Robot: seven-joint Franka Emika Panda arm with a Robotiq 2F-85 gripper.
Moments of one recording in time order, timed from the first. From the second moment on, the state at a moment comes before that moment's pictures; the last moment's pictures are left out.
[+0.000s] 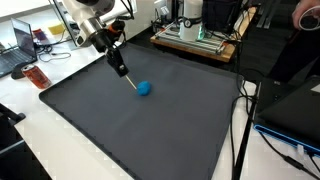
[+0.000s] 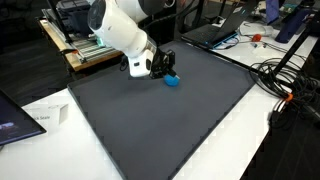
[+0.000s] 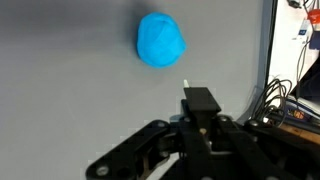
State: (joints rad) arm -0.28 0.52 0.01 -1.88 0.86 2.11 -0.66
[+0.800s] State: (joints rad) arm -0.14 0.41 0.00 -1.87 0.52 2.11 -0.30
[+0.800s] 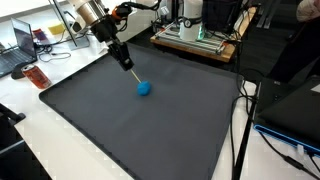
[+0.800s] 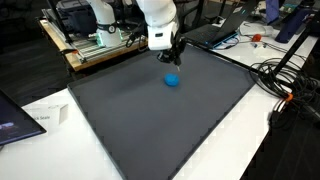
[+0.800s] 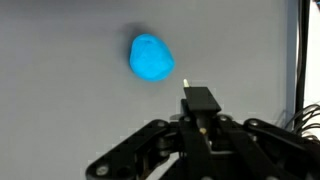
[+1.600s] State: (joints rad) arm -0.05 0.39 0.00 -1.84 0.20 2.11 0.00
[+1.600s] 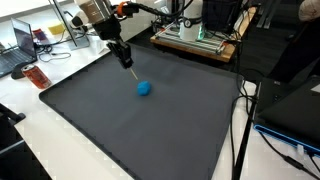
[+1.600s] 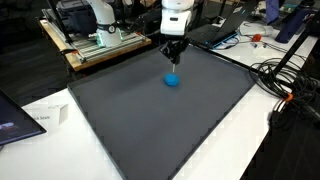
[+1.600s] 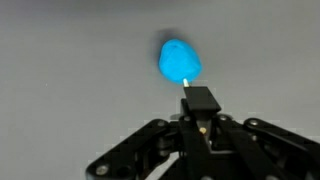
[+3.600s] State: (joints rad) arm 0.23 0.58 -0.01 -1.49 -0.21 1.85 0.47
